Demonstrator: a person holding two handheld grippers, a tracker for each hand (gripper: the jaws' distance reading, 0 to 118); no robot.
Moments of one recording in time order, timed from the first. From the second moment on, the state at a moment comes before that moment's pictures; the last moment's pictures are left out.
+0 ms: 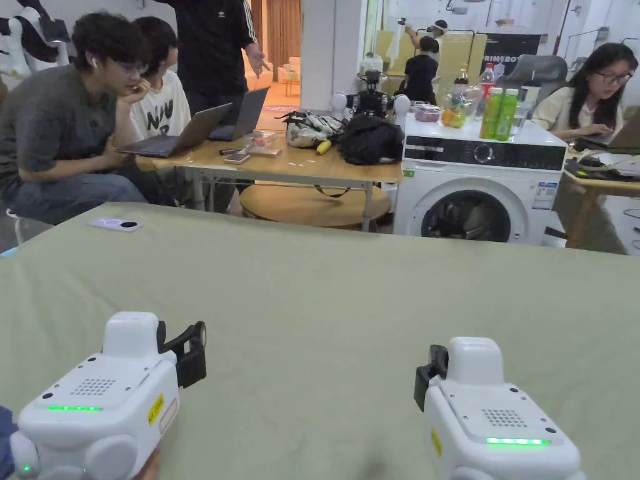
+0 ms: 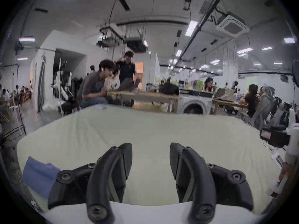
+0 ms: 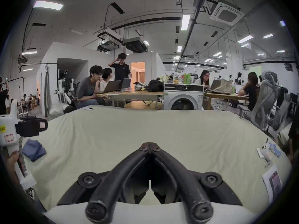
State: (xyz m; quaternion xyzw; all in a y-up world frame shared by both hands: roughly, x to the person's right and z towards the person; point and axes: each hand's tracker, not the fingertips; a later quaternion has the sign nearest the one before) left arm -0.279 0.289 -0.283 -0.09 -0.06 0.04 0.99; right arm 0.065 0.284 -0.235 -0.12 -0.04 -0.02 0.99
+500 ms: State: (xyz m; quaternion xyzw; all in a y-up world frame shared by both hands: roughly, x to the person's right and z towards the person) left arm -0.196 0.293 -0.280 -0.07 -0.09 -0.01 0.99; right arm 0.107 0.280 -0.219 -0.11 -0.10 -0.05 0.99
